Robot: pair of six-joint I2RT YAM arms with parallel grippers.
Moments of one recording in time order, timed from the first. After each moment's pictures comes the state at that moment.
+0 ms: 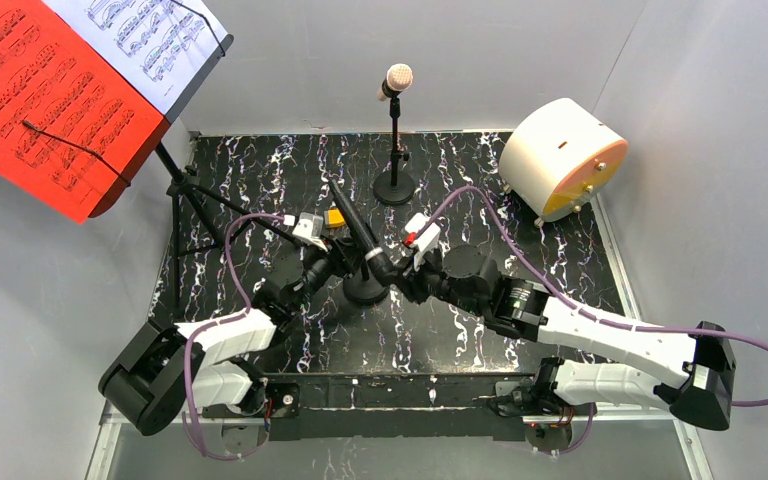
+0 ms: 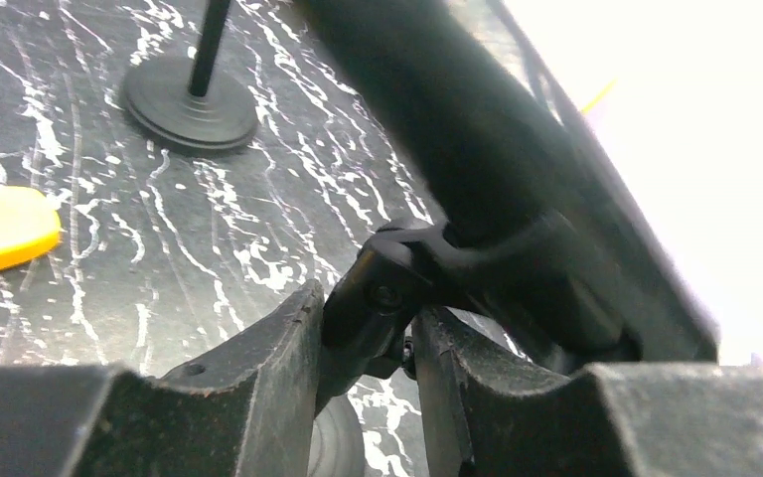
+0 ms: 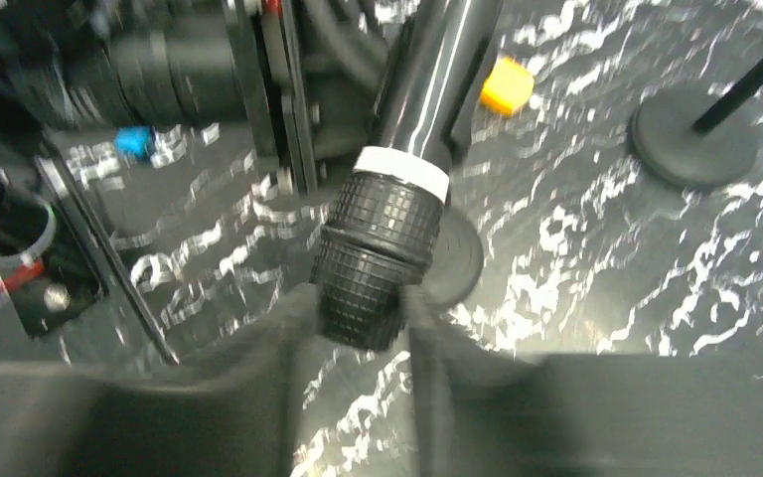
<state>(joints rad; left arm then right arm) -0.63 1.20 0.30 0.90 0.00 -0.49 1.15 1.05 0.83 -0.04 0.17 0.09</state>
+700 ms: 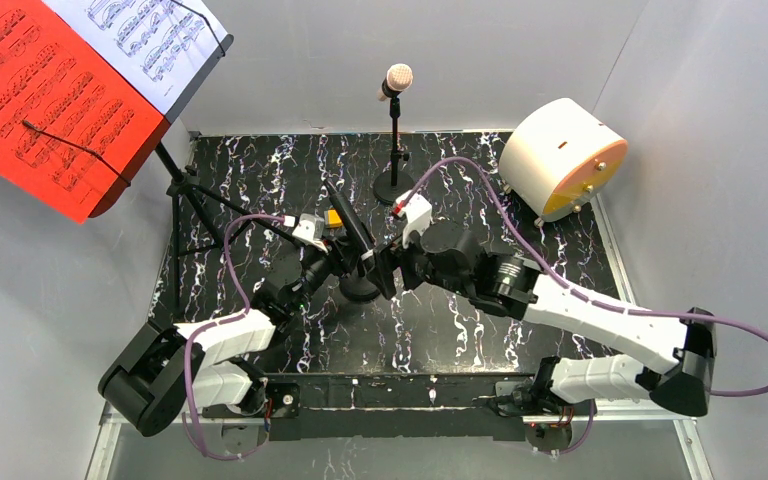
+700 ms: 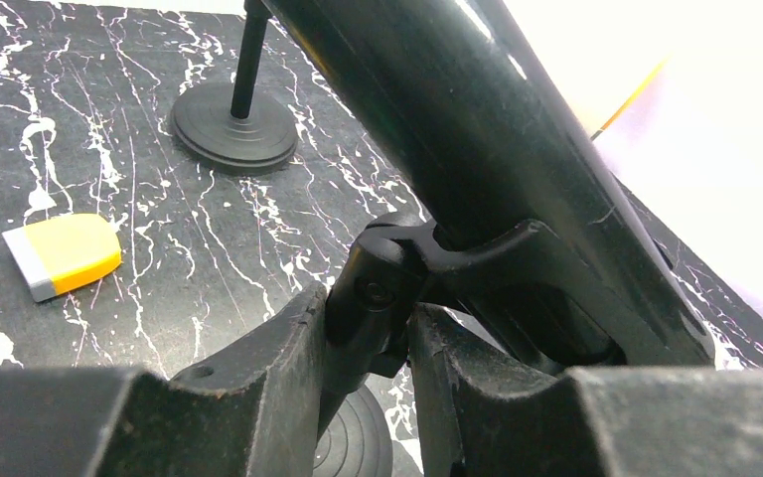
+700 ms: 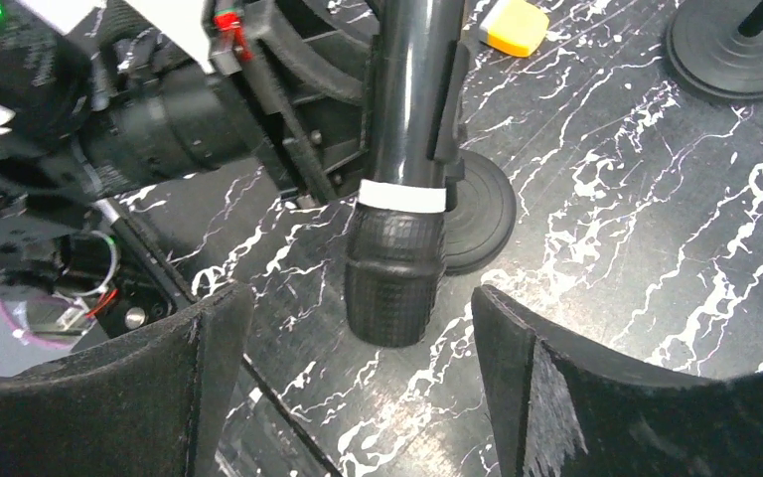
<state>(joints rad) -0.62 1.20 0.29 0.91 -0.04 -0.36 1.14 1.16 1.07 -0.35 0.18 0.32</state>
